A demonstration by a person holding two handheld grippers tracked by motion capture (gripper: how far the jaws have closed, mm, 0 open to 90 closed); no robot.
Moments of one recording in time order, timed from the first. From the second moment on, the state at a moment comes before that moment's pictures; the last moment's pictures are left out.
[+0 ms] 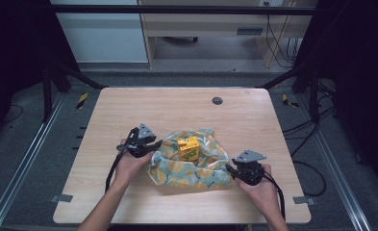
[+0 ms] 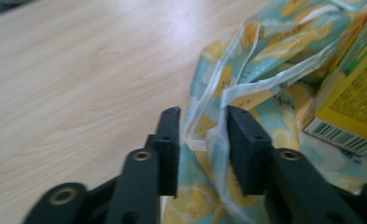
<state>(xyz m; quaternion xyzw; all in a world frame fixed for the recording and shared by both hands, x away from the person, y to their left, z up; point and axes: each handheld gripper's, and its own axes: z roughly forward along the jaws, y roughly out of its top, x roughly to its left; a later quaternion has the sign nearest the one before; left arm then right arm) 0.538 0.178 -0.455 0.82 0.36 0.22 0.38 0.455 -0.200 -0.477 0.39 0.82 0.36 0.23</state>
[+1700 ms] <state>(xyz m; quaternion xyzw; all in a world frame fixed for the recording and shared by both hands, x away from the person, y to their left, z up) 0.422 0.169 -0.448 0.87 0.20 0.17 0.41 0.509 -0.147 -0.453 0.35 0.84 0.35 0.21</state>
